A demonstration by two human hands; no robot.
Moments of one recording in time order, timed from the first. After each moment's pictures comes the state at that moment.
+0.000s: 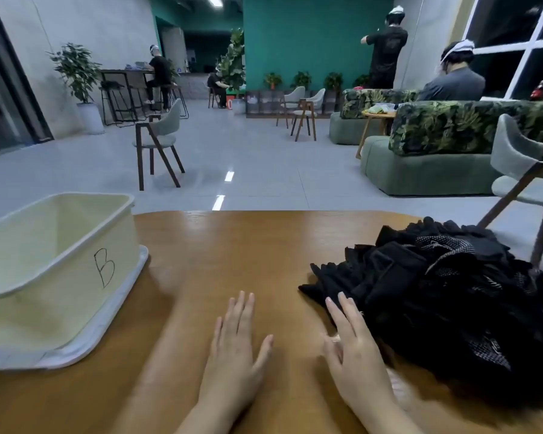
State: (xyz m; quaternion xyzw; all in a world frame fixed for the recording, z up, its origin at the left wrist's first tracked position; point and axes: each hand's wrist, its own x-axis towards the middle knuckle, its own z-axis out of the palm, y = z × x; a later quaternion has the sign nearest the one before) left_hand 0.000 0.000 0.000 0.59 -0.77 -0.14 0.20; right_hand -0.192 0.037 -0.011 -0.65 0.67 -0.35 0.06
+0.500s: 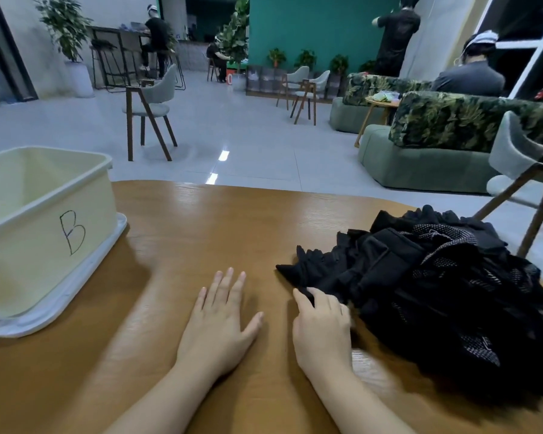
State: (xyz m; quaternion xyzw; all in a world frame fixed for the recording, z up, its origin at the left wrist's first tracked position) left_hand -0.009 -0.022 -0.008 0.61 -0.78 -0.09 0.13; right_hand -0.177 -0.001 -0.028 -0.65 0.72 -0.20 -0.12
